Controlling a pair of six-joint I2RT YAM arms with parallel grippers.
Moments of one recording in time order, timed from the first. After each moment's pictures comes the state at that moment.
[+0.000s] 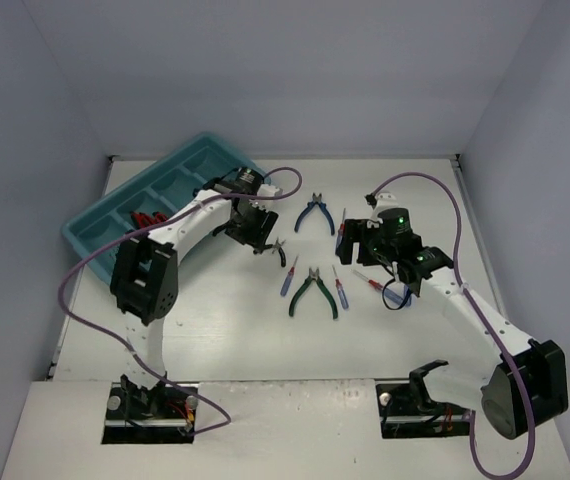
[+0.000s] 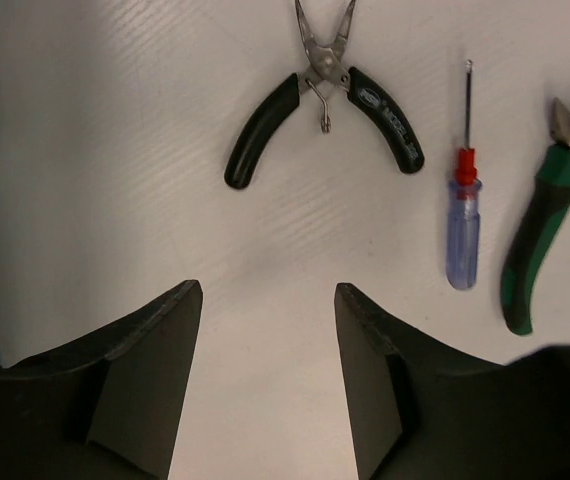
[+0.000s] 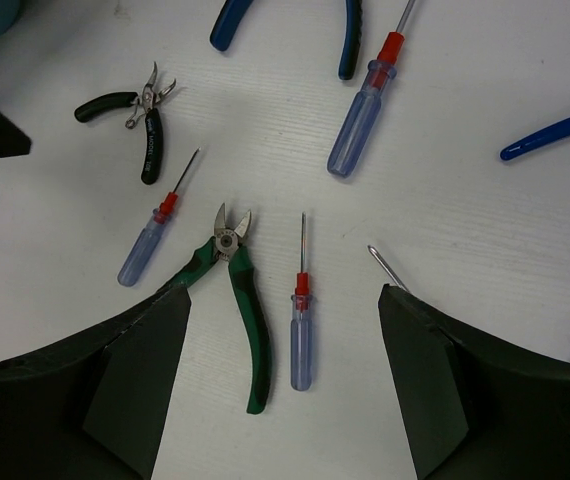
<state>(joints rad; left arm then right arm) -0.48 1.93 1.65 -0.88 0.14 0.00 0.38 1.17 0.83 -0.32 -0.04 0.30</state>
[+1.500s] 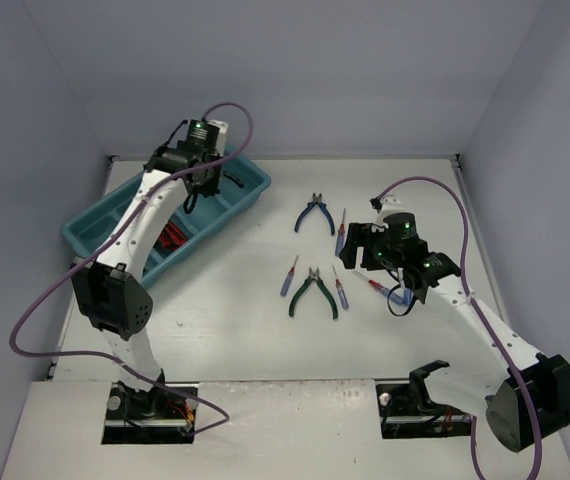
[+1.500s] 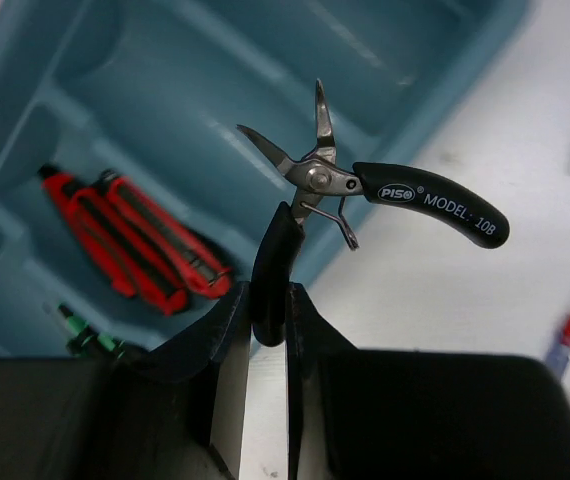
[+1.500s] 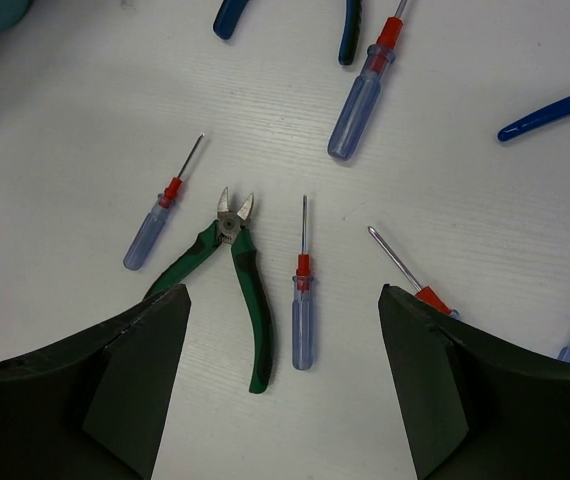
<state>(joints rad) -0.31 1.81 1.91 -0.97 -0.24 -0.09 0.38 1.10 0.80 -0.35 -0.06 0.31</state>
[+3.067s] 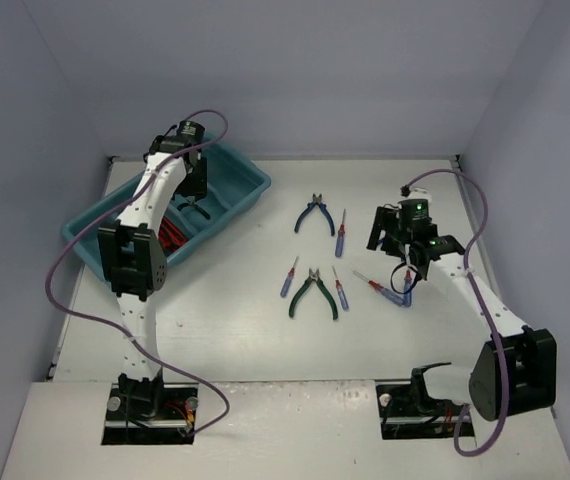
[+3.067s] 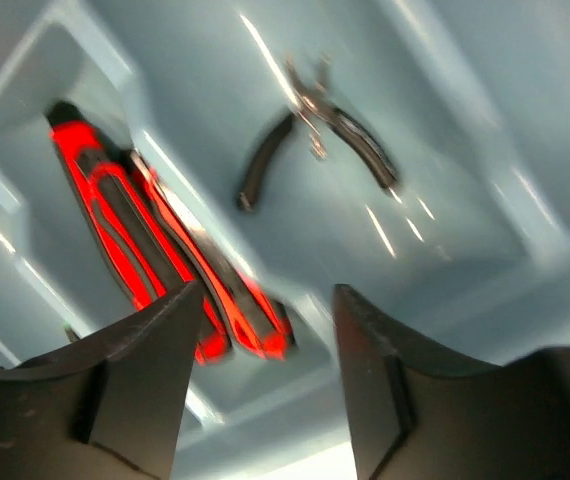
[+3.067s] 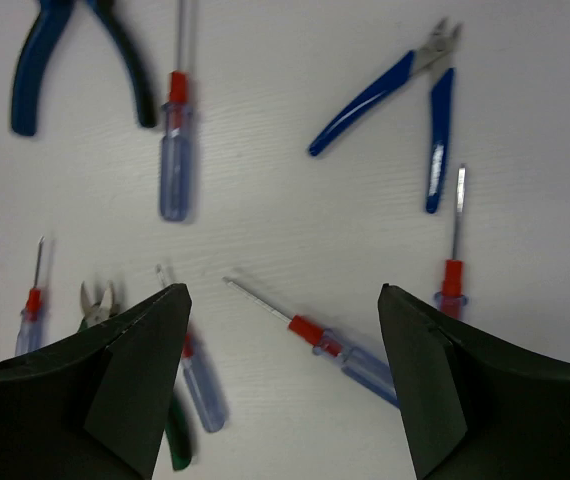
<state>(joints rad) -0.17 2.18 2.17 -1.10 -0.30 -0.18 0.23 1.23 0.87 -0.39 0.11 0.35</state>
